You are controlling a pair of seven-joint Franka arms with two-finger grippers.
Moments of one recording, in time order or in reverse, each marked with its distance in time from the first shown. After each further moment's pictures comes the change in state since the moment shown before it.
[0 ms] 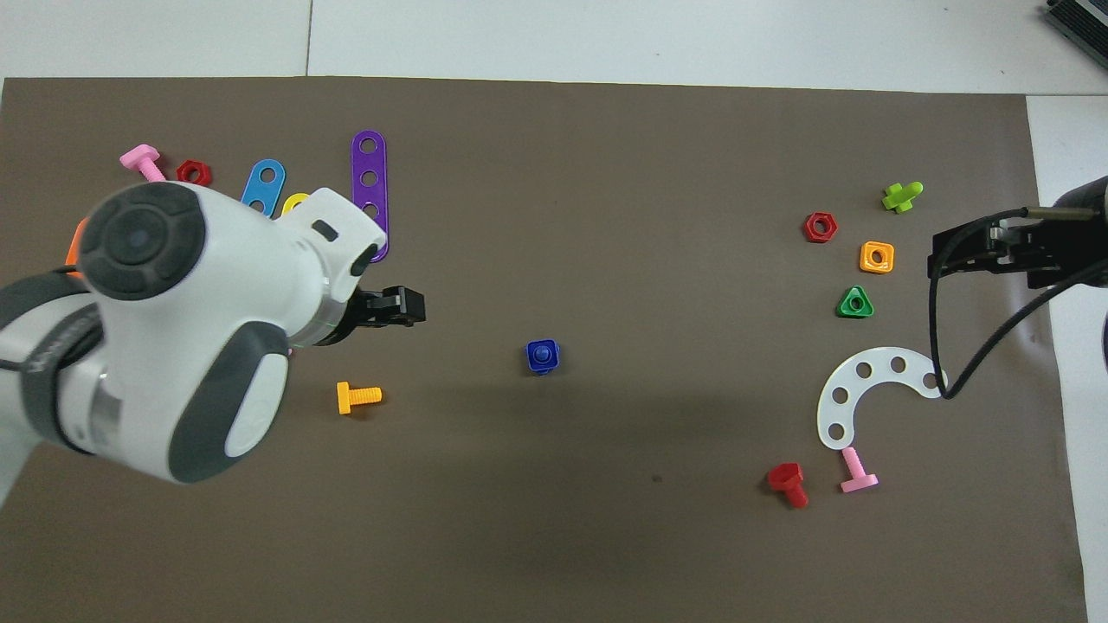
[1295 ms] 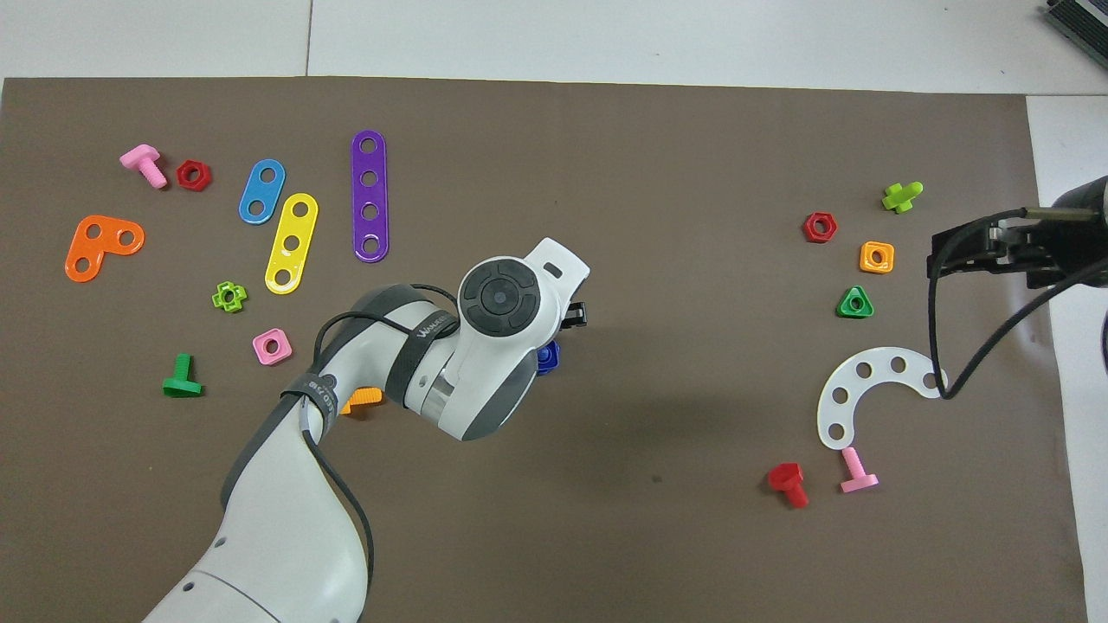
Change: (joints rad) left arm -0.184 0.360 0.003 0.108 0.014 0.206 -0.119; right arm 0.000 0.000 0.000 0.000 0.000 0.000 0.000
